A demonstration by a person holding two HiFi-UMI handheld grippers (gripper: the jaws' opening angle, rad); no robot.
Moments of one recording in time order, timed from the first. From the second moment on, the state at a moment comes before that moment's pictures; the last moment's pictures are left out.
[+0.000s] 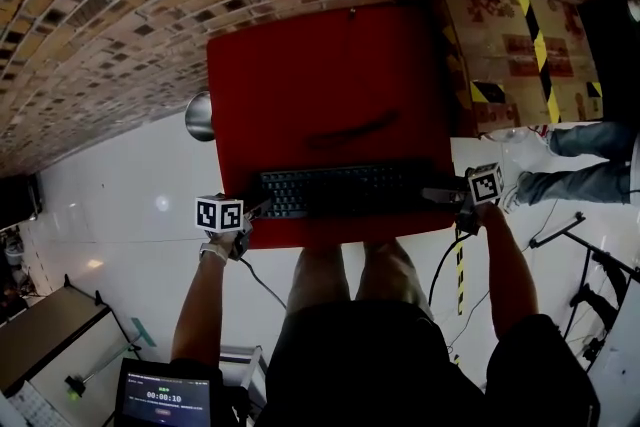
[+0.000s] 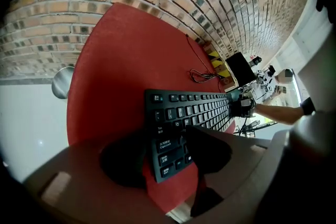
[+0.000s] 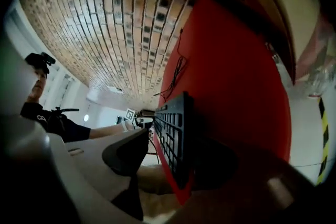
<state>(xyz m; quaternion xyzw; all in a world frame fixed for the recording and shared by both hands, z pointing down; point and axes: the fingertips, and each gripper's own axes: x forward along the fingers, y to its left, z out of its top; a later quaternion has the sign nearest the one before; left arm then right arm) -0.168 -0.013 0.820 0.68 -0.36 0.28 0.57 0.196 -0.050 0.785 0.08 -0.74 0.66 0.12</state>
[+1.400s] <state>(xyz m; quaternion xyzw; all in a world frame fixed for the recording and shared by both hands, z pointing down) -0.171 -0.010 0.809 0.74 -0.34 0.24 0.53 0.183 -0.053 0.816 0.38 -0.72 0.43 0.39</state>
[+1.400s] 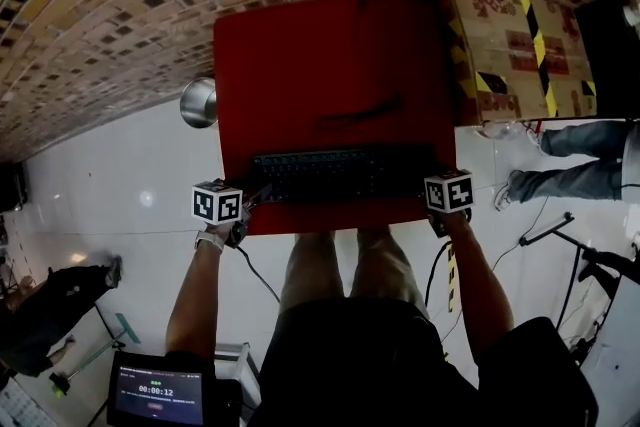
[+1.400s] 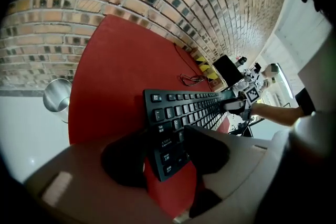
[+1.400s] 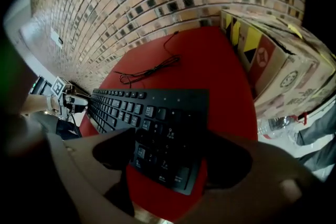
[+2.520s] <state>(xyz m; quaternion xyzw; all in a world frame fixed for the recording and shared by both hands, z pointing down) -0.158 -0.105 0.600 0.87 -0.44 0.08 0.21 0.199 -0.145 0.579 0.51 -0.83 0.12 0.20</state>
